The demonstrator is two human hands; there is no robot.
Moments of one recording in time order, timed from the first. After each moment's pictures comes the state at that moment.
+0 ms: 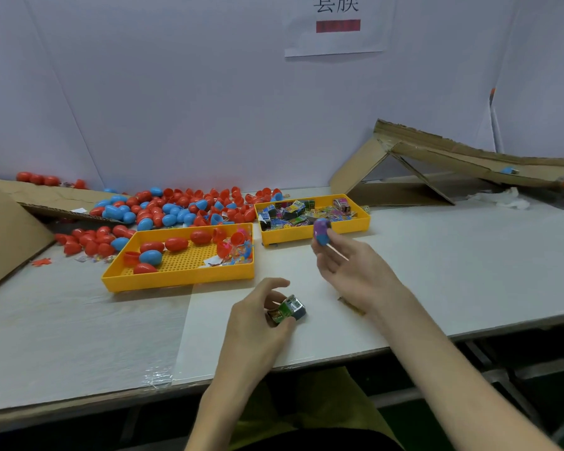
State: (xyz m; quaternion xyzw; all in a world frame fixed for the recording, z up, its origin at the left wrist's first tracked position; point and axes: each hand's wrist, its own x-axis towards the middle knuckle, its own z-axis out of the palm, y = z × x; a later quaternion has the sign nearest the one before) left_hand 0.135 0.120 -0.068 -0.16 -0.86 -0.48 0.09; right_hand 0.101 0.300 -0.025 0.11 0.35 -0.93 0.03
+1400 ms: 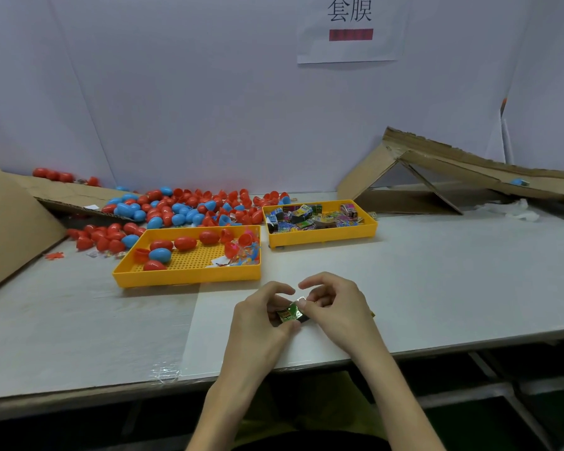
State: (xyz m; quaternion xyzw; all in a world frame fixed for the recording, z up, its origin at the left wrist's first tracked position) left_hand 0.137 0.119 -0.065 -0.14 -0.84 -0.52 0.09; right_hand 0.137 0.269 -0.067 0.03 0.84 -0.53 -0.14
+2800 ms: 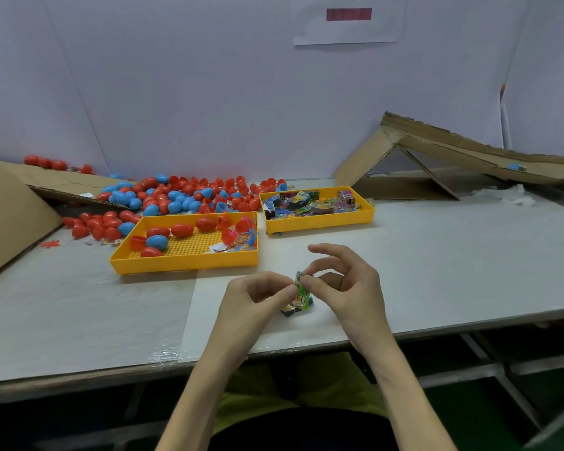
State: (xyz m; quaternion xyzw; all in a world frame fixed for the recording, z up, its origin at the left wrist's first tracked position) left_hand 0.132 0.107 -0.064 -0.18 -0.74 -0.65 0.01; right_hand 0.154 0.272 -0.064 -0.11 0.69 -0.68 -0.24
